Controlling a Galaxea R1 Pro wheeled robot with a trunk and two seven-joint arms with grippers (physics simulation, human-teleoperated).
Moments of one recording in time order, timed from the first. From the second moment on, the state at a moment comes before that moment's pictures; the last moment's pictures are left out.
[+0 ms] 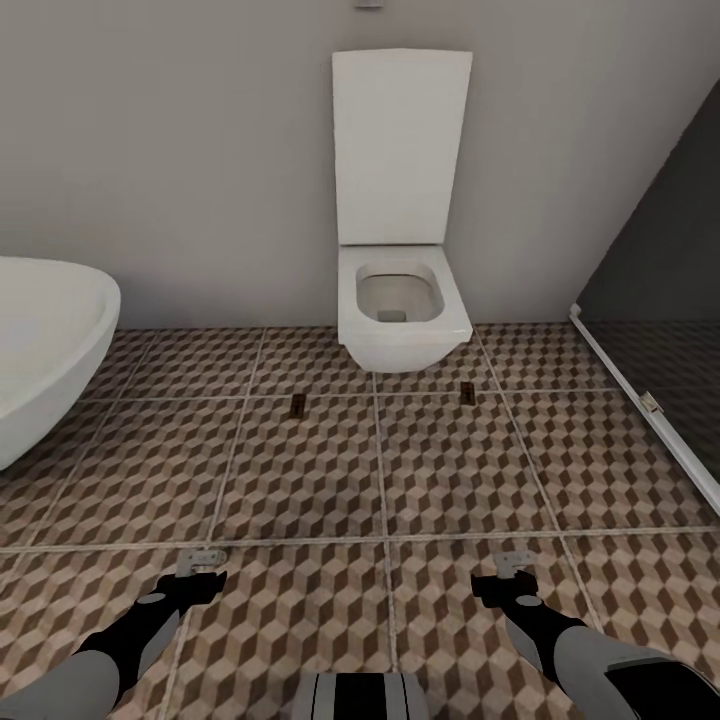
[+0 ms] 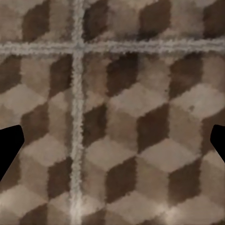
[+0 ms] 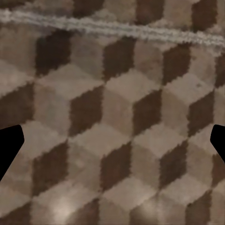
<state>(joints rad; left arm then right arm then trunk) -0.65 0.18 -0.16 -0.27 0.20 0.01 -0.02 -0.77 -0.06 0.14 0.02 -0.02 -0.16 -0.11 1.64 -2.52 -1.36</state>
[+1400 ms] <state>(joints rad) -0.65 0.18 -0.16 -0.27 0.19 0.01 -0.01 -0.77 -0.06 0.14 0.02 -0.02 -0.16 -0.11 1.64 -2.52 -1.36</state>
